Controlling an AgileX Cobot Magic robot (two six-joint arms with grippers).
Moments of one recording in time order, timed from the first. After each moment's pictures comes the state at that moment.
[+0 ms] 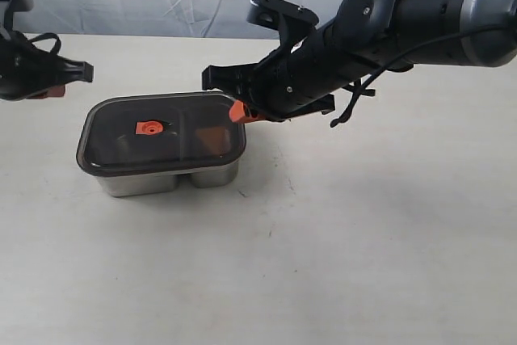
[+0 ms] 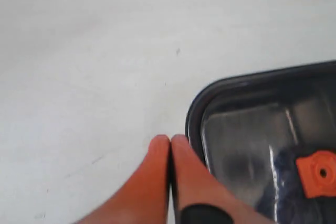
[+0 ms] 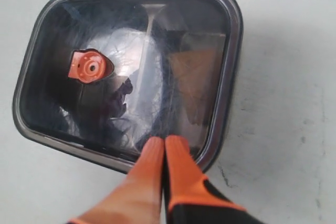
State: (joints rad) left arm -0.08 1.58 -0.95 -0.19 0.36 0.09; right arm 0.73 1.82 -1.22 0.64 0.46 -0.11
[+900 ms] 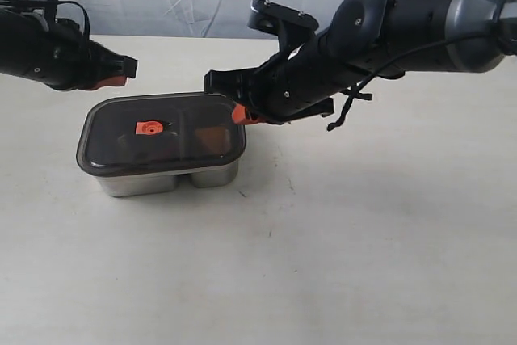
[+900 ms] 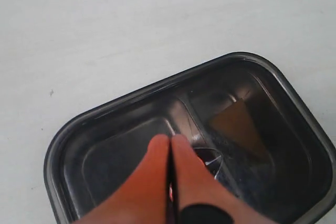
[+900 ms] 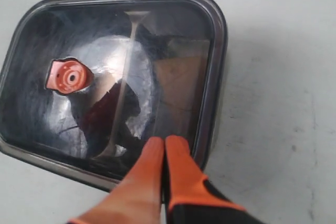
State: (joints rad) left arm -0.16 1.59 -0.97 -0.82 0.43 0.76; right arm 0.73 1.86 -1.22 0.63 0.41 -0.09
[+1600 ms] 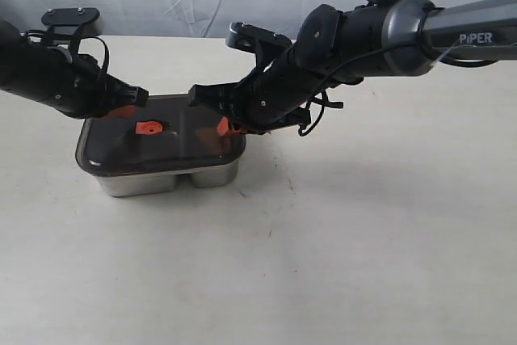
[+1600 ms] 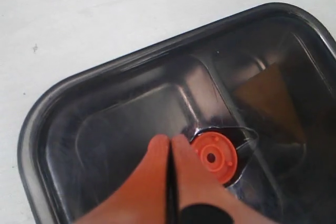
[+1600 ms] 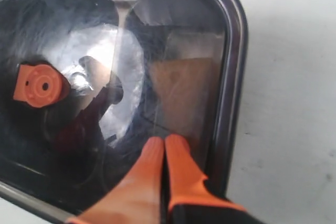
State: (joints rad) left arm -0.16 1.73 -0.98 -0.81 0.42 0.76; right arm 0.74 2.04 -1.36 0.65 0.46 -0.09
